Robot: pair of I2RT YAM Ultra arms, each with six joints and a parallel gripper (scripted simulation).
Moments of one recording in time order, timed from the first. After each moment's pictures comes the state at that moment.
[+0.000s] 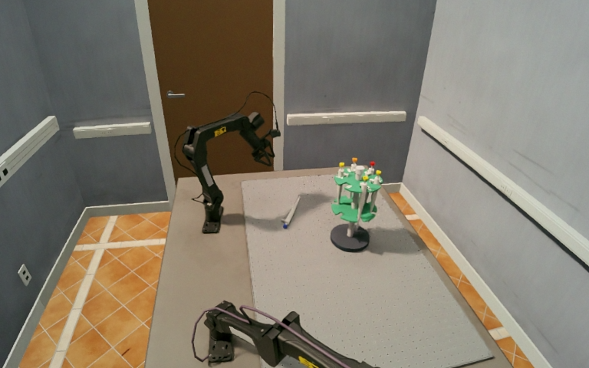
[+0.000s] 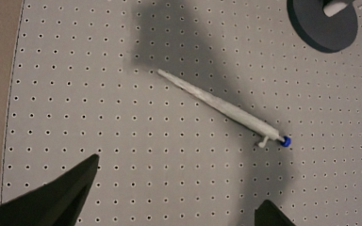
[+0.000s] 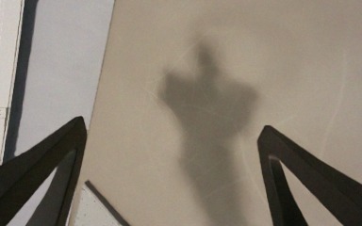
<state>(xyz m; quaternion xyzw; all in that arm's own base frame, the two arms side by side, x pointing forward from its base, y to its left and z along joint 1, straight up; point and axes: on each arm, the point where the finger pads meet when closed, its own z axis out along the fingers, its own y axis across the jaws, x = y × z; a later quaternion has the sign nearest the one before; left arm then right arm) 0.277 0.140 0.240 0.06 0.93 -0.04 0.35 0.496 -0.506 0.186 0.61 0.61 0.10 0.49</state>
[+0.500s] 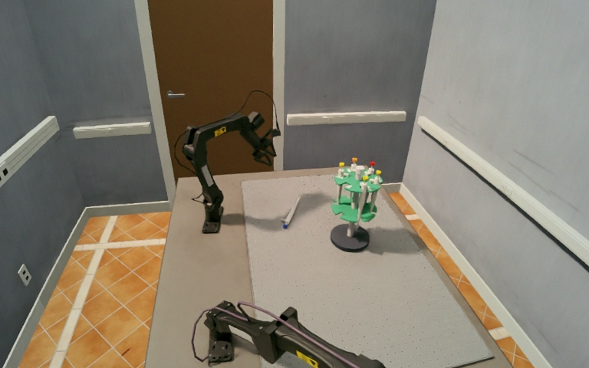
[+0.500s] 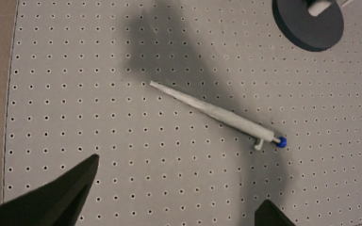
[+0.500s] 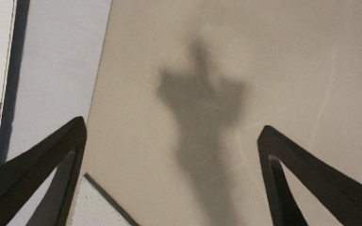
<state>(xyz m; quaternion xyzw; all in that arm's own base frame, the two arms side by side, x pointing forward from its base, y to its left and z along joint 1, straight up) 0.282 0.135 0.246 0.10 0.92 -0.04 0.37 0.487 -0.499 0.200 0.61 0.62 0.09 0.48</state>
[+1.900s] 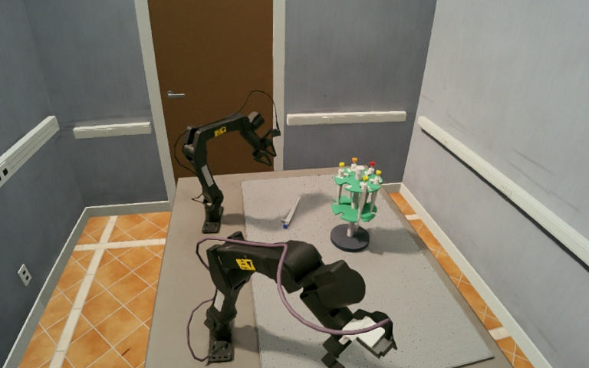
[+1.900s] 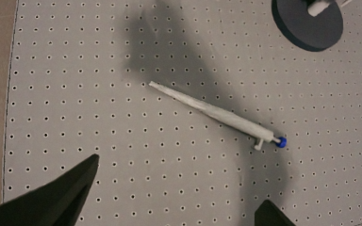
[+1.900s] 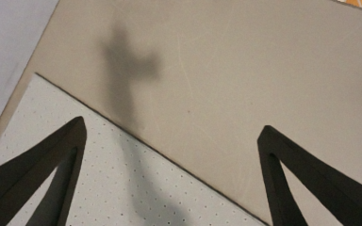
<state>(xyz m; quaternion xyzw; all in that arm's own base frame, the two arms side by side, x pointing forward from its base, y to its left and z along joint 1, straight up) 0.282 0.135 0.246 0.10 0.92 -0.04 0.37 0.339 -0.357 0.371 0.51 0.74 -0.05 0.42</state>
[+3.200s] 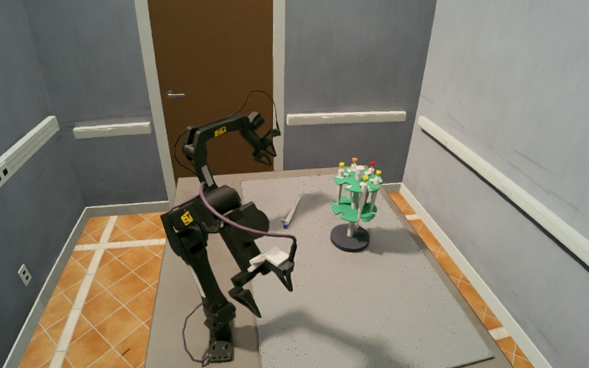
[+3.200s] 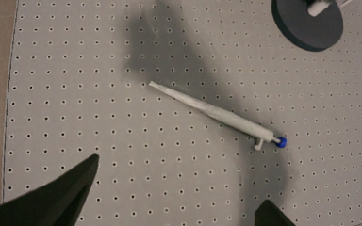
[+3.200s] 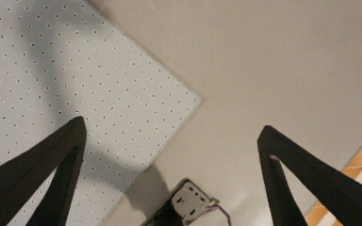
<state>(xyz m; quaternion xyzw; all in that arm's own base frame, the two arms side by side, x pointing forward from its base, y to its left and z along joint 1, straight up) 0.282 0.135 0.246 0.10 0.92 -0.04 0.37 0.162 -0.180 0.371 0.41 0.84 -0.13 0.33</state>
